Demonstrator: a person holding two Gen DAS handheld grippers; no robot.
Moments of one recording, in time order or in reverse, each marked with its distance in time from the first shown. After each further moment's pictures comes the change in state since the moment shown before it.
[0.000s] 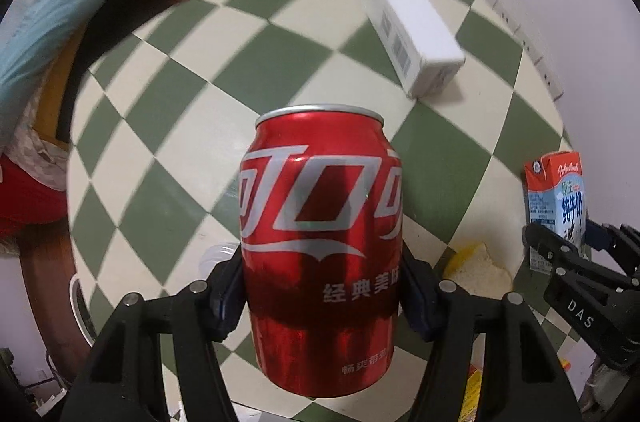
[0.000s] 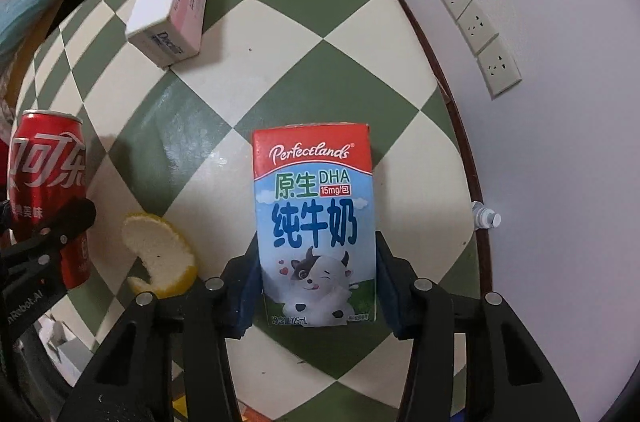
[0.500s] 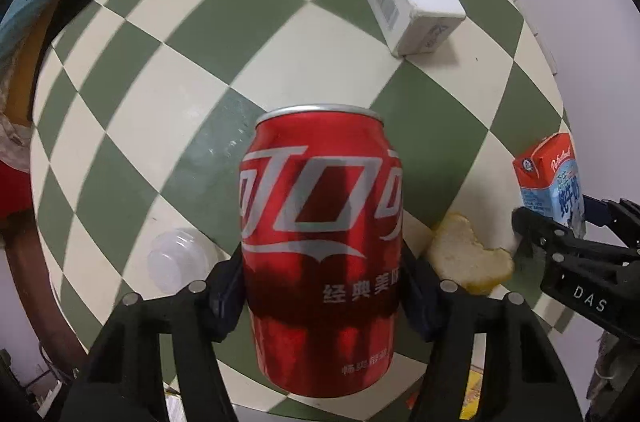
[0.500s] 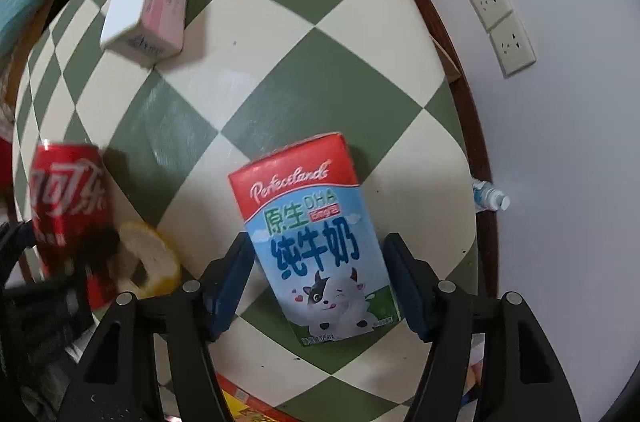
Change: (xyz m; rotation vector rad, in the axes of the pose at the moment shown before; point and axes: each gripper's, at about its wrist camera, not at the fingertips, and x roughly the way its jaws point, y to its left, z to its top) left arm 0.040 0.008 0.034 0.000 0.152 -0.072; right arm 0.022 -0.012 0.030 -0.049 0.159 0.016
